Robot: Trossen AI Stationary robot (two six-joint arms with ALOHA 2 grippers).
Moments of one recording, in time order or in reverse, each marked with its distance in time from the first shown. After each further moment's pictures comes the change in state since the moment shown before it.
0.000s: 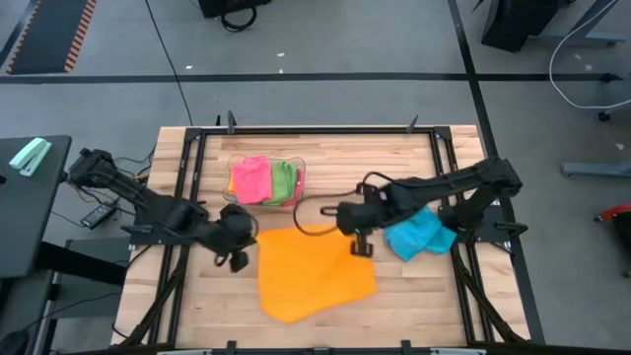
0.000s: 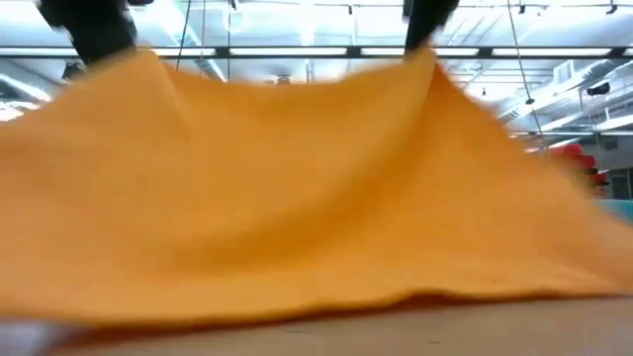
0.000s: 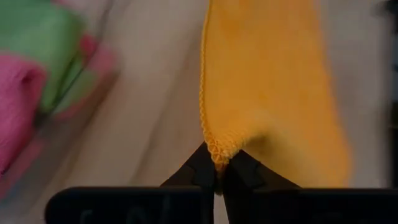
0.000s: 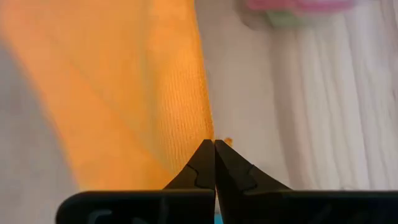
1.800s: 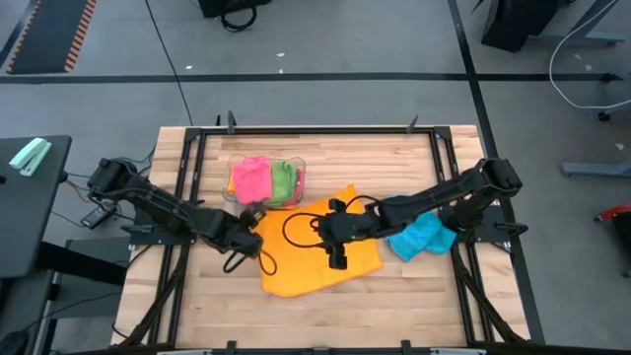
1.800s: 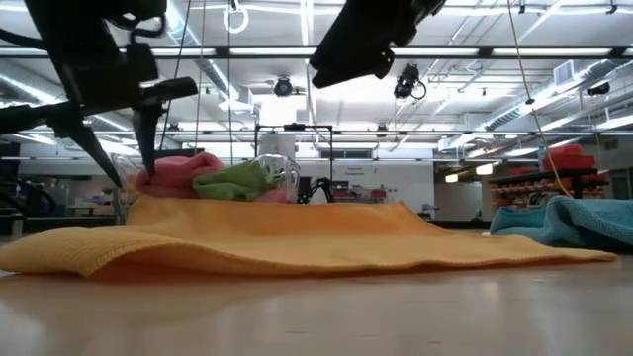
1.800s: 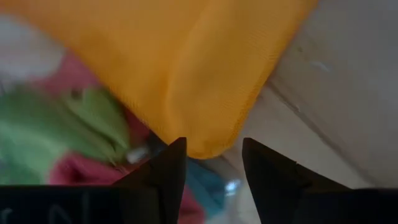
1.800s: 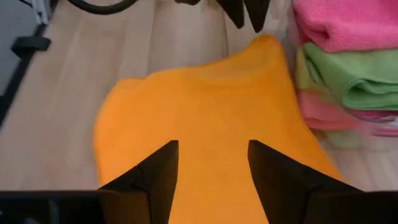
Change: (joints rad) left arm 0.119 0.321 -0.004 -0.234 -0.121 1.281; right arm -0.005 0.000 -0.404 0.900 -0.012 -0.176
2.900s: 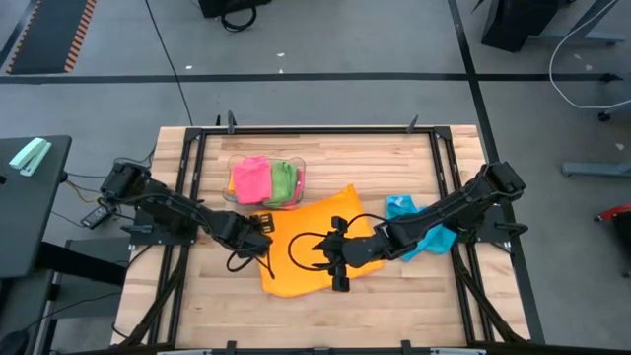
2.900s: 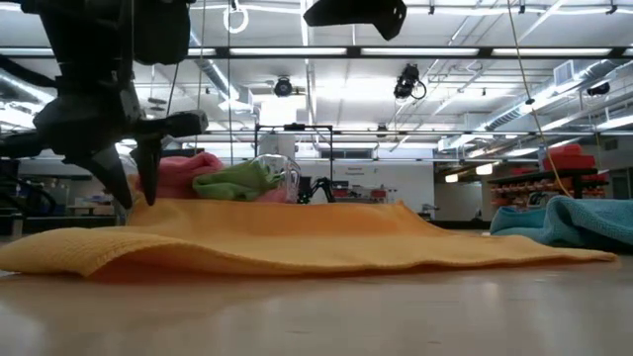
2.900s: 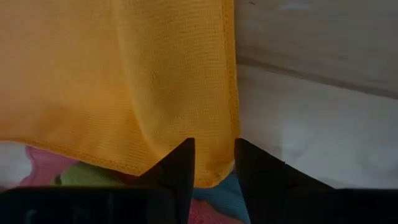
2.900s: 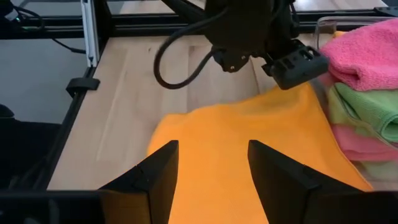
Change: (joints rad) left arm 0.055 0.132 0.000 0.044 -0.001 0.555; right arm 0.154 0.000 0.000 0.137 0.131 0.068
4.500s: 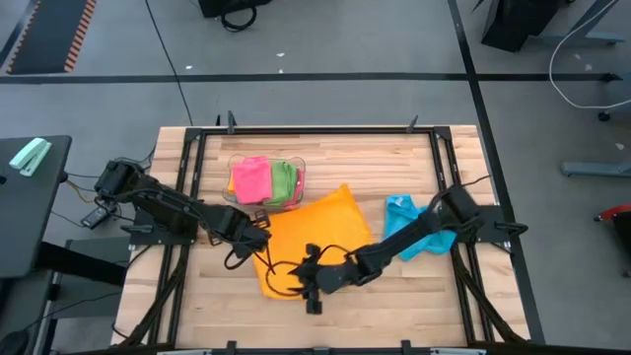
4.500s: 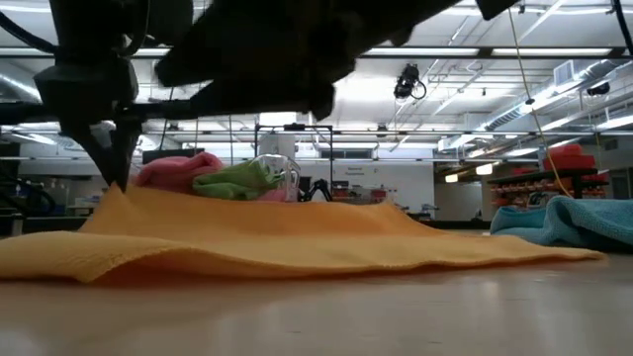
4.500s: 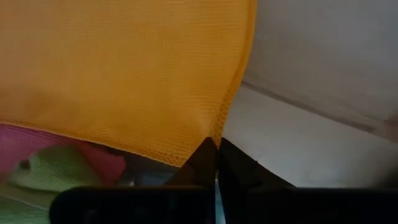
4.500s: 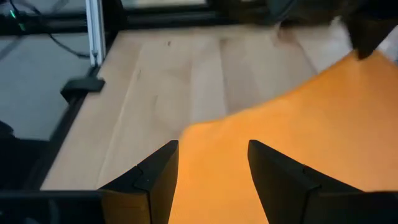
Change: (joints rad) left arm 0.020 -0.057 0.053 -0.140 0.152 -0.138; right arm 0.027 0.400 0.100 0.380 0.001 0.012
